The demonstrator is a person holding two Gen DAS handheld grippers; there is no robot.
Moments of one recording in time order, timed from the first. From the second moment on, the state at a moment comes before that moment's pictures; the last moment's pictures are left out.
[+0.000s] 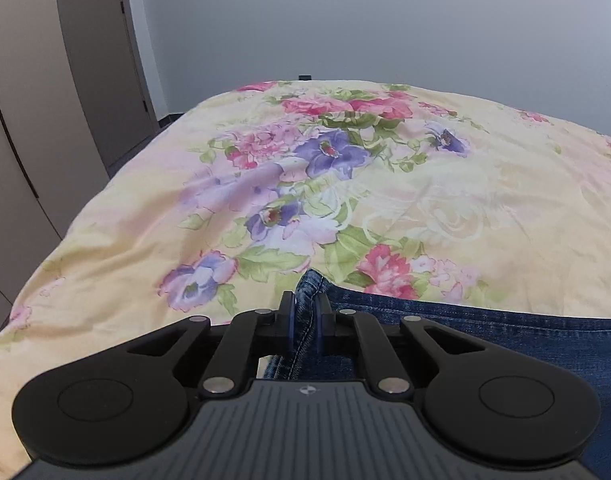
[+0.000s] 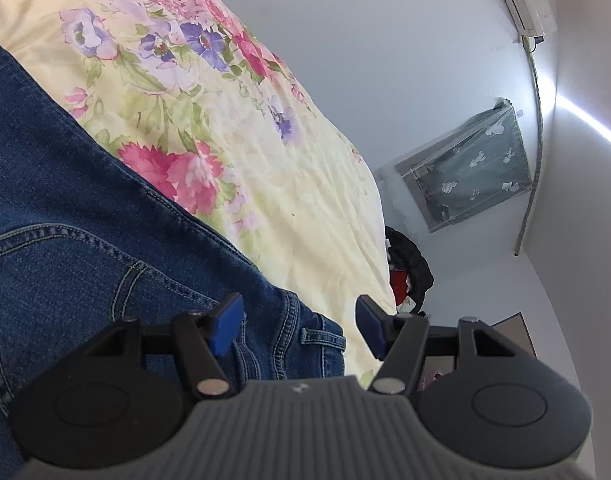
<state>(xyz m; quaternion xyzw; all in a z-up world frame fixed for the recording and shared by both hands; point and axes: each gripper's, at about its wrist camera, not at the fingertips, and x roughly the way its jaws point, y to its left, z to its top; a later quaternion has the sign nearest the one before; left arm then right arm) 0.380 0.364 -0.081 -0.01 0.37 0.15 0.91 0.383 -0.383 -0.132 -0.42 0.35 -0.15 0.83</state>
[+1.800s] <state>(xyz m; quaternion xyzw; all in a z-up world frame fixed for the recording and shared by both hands) 0.257 0.232 -0.076 0.04 0.46 0.10 0.88 0.216 -0.335 -0.138 0.03 0.57 0.00 0.82</state>
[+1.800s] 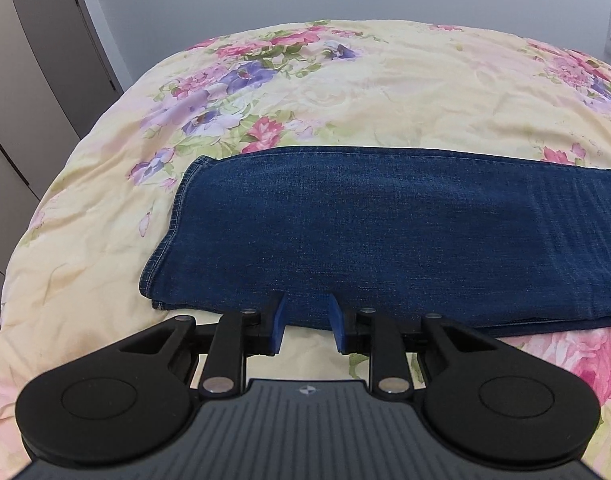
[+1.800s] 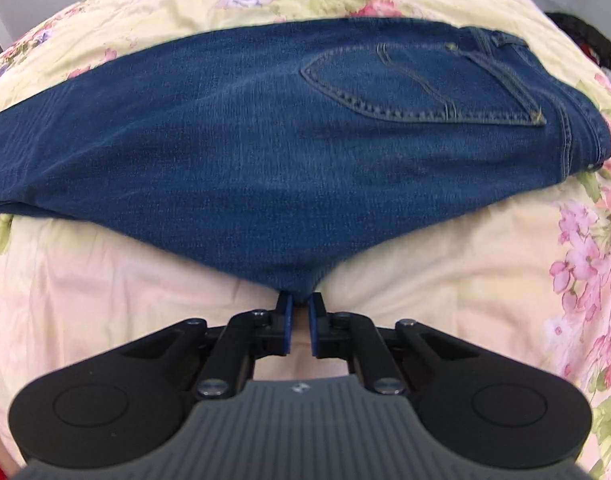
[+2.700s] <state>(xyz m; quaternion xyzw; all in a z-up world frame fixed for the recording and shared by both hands) 0.320 0.210 -0.128 0.04 0.48 0.08 0.88 0.403 -0.302 -0.150 -0.04 0.47 0.05 0.88</state>
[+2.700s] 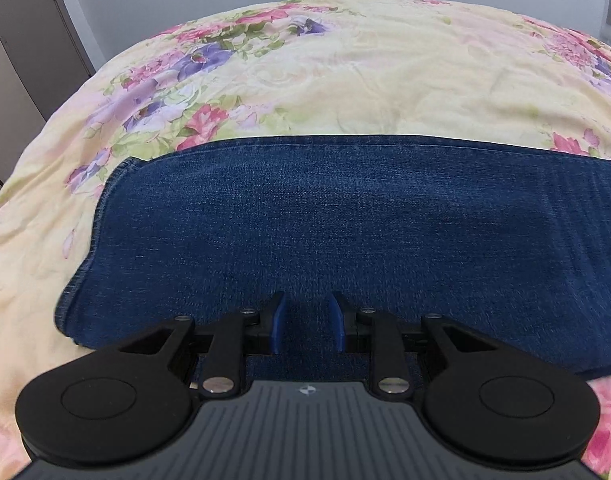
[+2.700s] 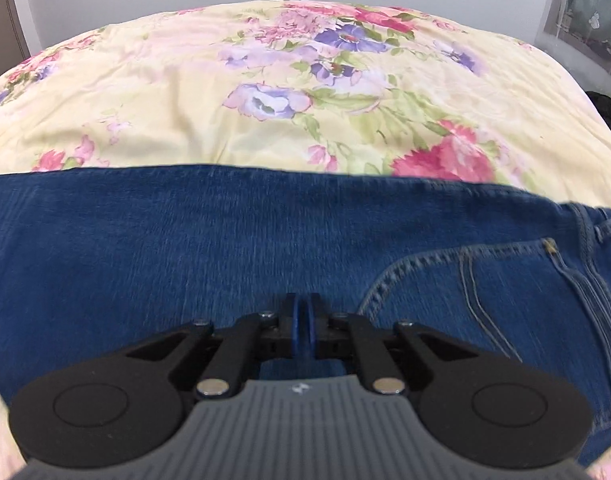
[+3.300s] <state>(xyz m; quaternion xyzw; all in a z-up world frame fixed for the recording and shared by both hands) 0.307 0.232 -0.117 -0.02 0.45 0.06 0.89 0.465 -0.270 -0.147 -0.09 0.46 0.00 0.88</state>
